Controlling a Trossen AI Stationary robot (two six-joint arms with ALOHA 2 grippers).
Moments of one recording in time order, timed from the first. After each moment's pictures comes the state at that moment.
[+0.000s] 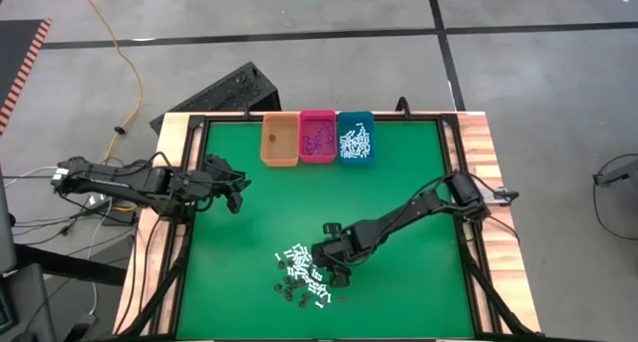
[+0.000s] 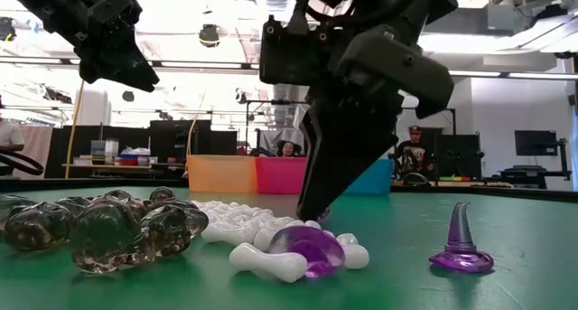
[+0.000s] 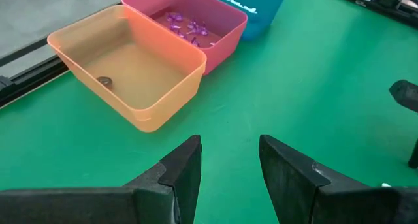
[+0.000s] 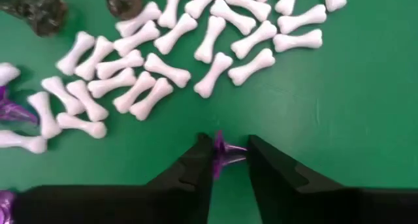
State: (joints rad) left arm -0.11 0.62 0.53 -0.48 -0.56 -0.52; right arm 0.35 2.03 1.39 -0.43 0.07 0.22
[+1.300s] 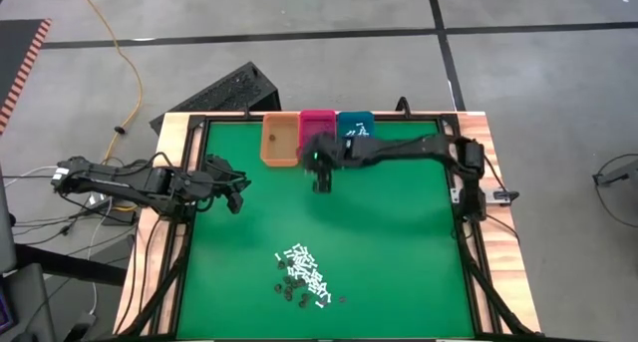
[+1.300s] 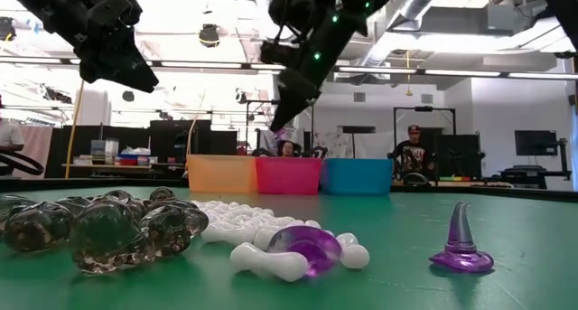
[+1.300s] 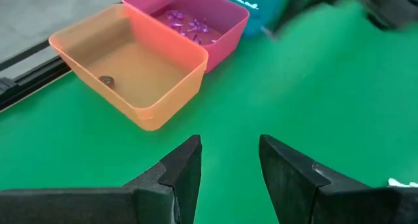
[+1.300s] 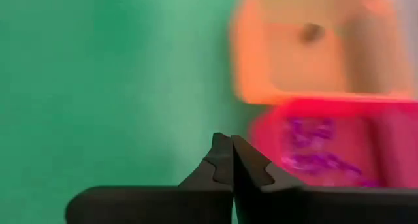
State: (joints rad) left arm -0.11 0.63 0.53 -0.49 -0.57 -0.50; right arm -0.16 1.90 1.54 -0.50 0.17 -0.24
